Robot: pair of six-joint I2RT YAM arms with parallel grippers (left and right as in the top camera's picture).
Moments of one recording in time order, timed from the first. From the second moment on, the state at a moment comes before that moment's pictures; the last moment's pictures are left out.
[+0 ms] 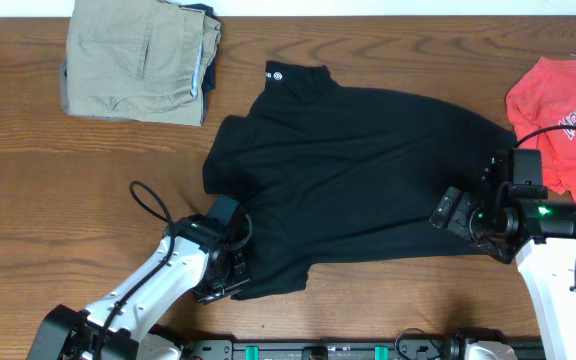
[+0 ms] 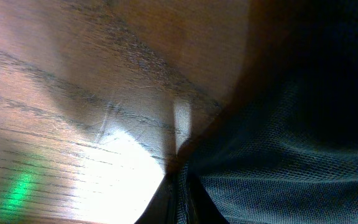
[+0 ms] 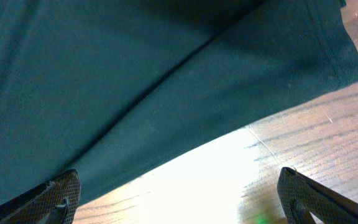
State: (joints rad) left arm -0.44 1.36 0.55 -0.83 0.20 -0.80; right arm -0.04 1.14 0.88 -1.06 -0.06 0.49
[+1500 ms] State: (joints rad) left arm -0.44 1.36 0.55 -0.83 0.20 -0.80; right arm -0.55 1.40 0.66 -0.77 0.03 0.61
